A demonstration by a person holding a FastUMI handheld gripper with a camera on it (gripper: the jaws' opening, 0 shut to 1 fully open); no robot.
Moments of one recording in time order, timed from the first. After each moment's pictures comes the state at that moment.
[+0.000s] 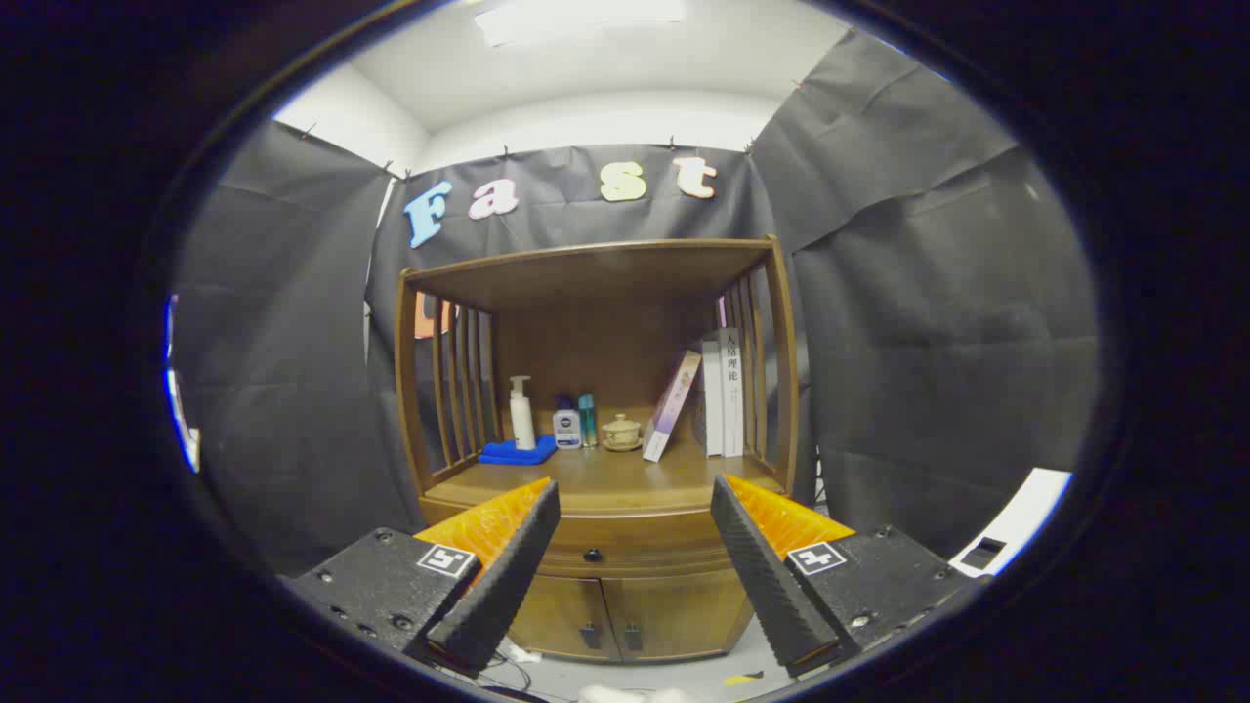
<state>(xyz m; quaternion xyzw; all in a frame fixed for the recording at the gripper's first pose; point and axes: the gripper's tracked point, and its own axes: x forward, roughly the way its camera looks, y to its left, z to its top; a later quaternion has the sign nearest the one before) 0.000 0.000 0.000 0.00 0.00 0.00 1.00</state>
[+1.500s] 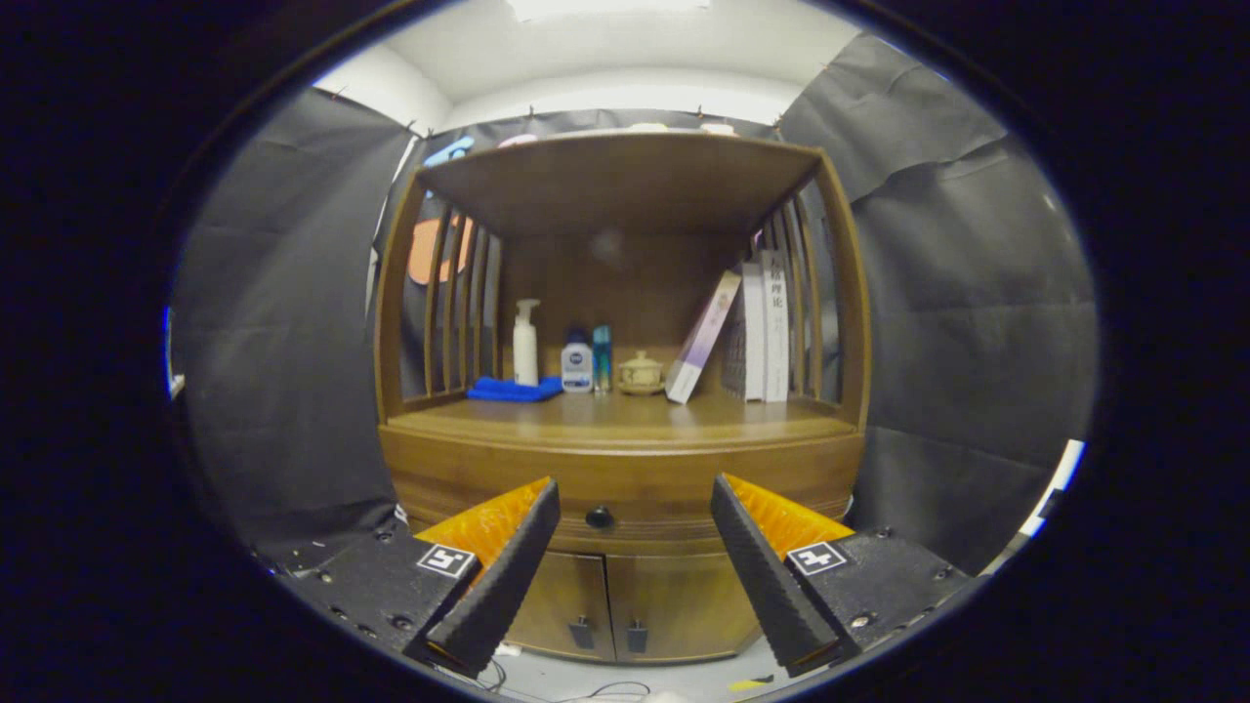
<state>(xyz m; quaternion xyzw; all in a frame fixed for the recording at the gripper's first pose) 0.109 0.026 -0.152 -0.03 0.04 0.01 1.00</state>
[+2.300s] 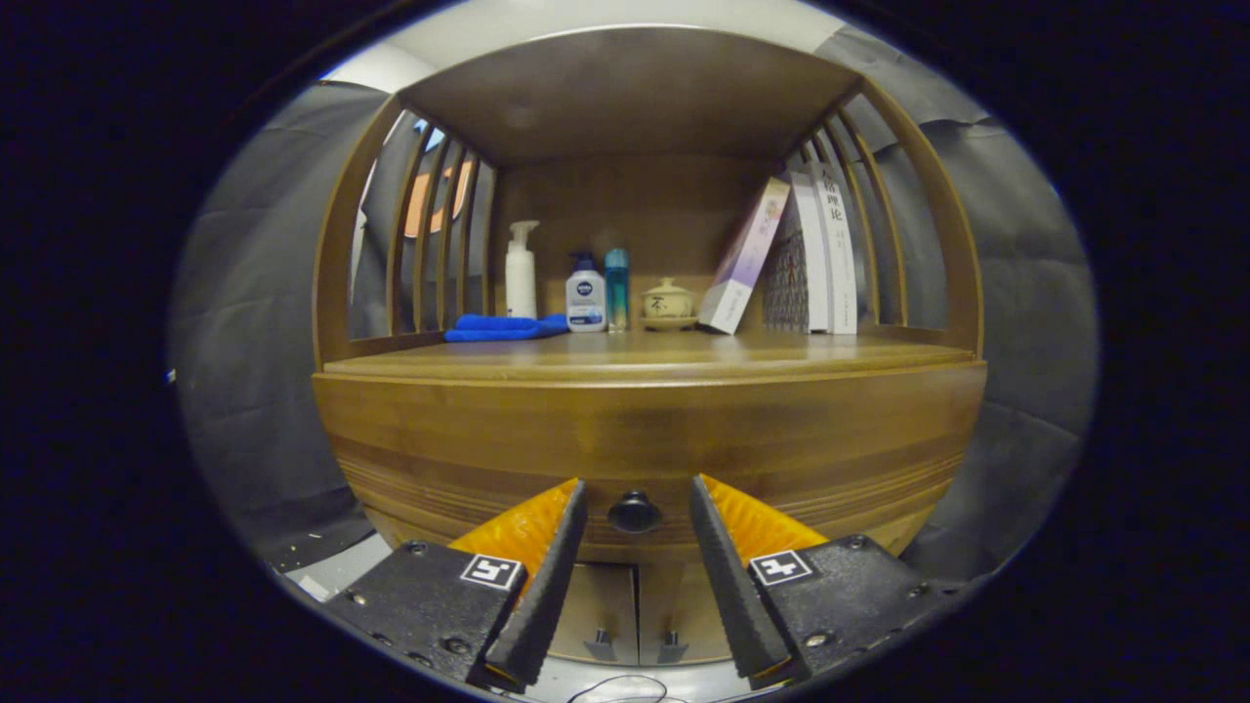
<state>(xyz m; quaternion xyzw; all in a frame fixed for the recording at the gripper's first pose) 0.220 0.058 -0.226 -0.01 0.09 0.02 1.00</state>
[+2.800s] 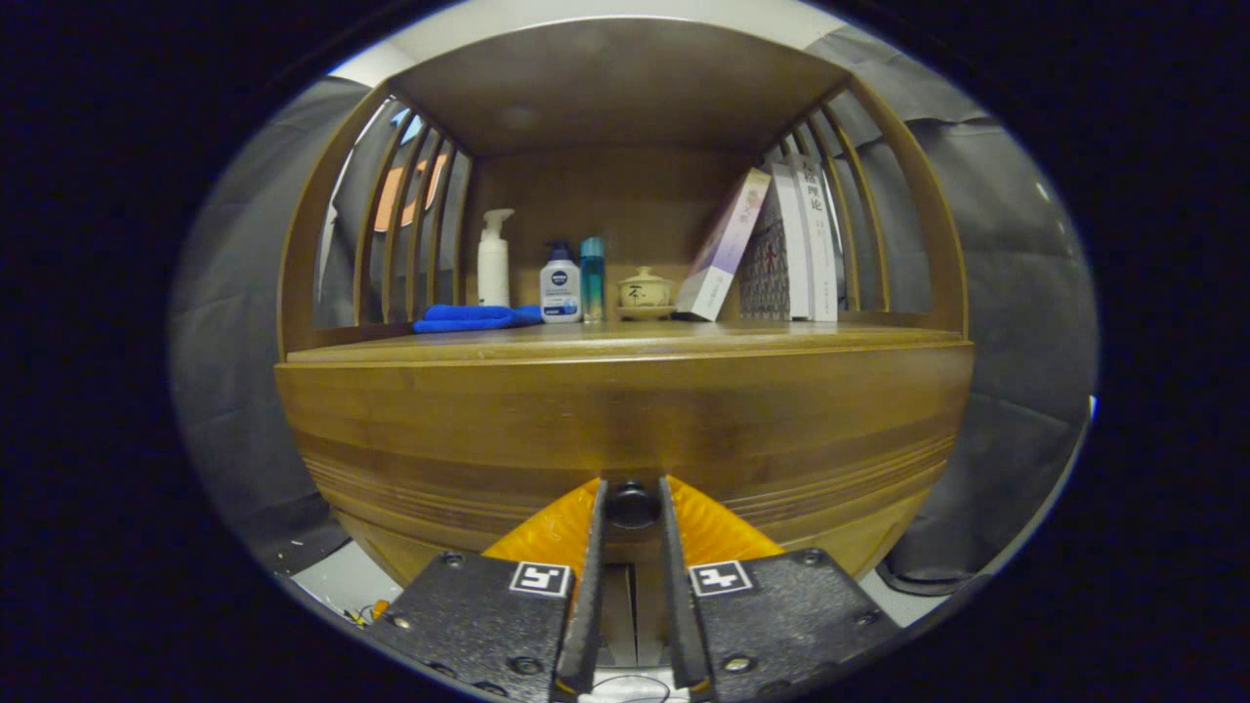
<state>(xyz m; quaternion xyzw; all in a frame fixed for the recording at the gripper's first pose) 0.230 0.056 -0.238 0.00 0.09 -0.02 1.00</state>
